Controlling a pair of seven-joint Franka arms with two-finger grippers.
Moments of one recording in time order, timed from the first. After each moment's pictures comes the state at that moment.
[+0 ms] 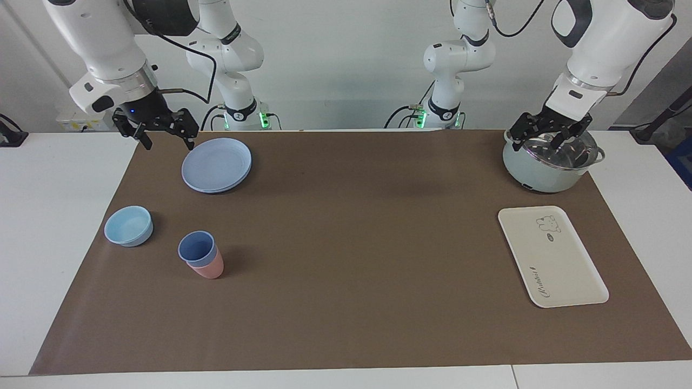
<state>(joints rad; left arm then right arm) 0.07 -0.02 -0.12 -1.62 0.01 1.55 -0.02 0.06 -0.03 -0.06 -1.63 -0.01 1.55 0.04</state>
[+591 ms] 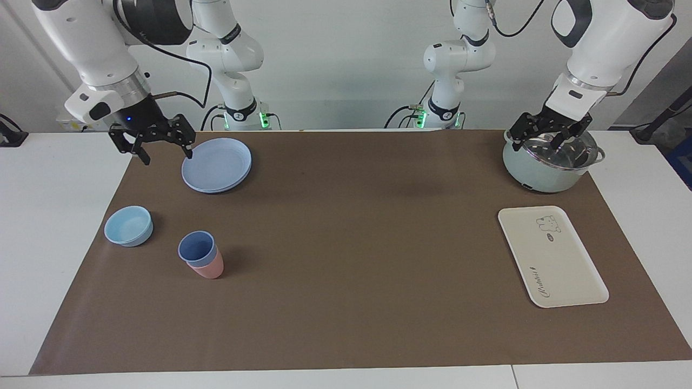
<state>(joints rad) 0.07 -0.02 -0.12 -1.62 0.01 1.55 -0.02 0.00 -0.07 -0.07 -1.80 0.11 1.84 -0.28</state>
